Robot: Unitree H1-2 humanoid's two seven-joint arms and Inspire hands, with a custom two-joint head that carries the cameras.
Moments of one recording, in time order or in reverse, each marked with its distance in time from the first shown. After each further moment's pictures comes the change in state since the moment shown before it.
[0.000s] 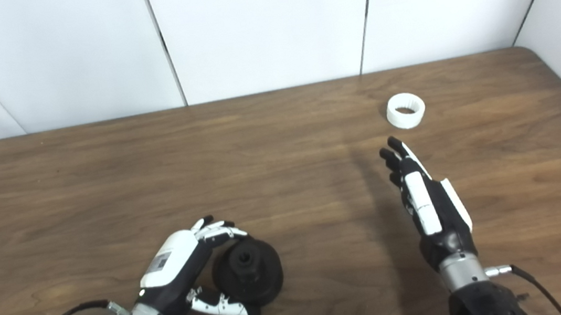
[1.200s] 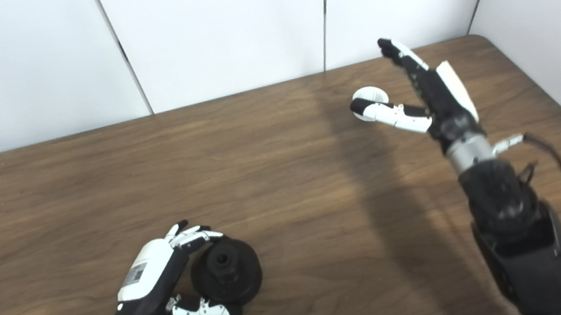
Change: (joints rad) left arm 0.004 0.000 0.020 0.036 0.027 -0.037 0.040; right arm -0.348 -0.287 -0.092 0.027 -0.347 0.204 0.127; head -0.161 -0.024
